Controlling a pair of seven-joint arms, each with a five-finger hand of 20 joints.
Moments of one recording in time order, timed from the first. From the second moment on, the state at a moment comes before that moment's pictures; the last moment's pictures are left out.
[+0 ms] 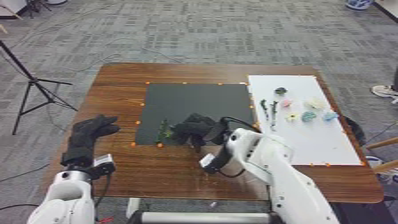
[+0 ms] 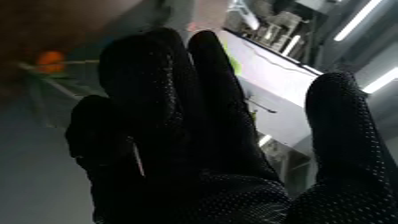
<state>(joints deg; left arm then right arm) 119.5 -54.8 -88.5 -115.4 60.1 26.9 7.2 -86.1 -75.1 65.7 -106.2 -95.5 -30.3 17.5</state>
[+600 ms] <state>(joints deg) 121.0 -54.7 -90.3 -116.2 60.0 27.1 7.3 -92.5 -67.9 72.1 -114.1 -93.4 -31.0 15.2</state>
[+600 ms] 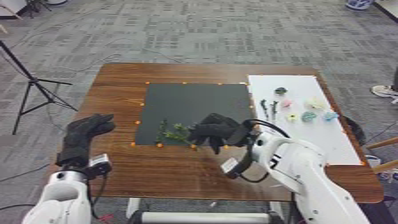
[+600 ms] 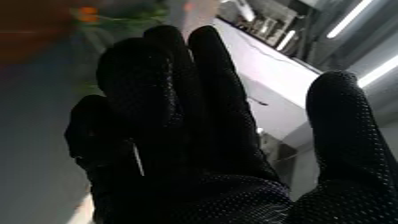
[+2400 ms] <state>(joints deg) 120.3 -55.1 -89.5 -115.9 59.5 27.1 7.9 -88.0 -72.3 67.3 -106.6 -96.5 -17.5 12.1</state>
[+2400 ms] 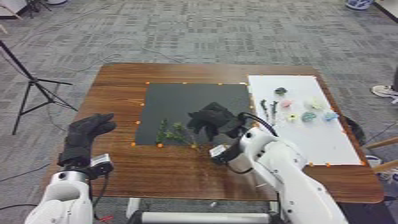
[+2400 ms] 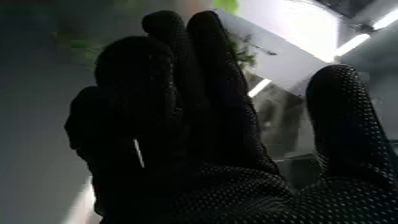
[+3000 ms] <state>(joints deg) 119.7 -54.8 -89.2 -115.7 59.6 27.2 7.8 -75.4 -71.9 59.5 -104.3 -128.9 -33.4 -12.4</state>
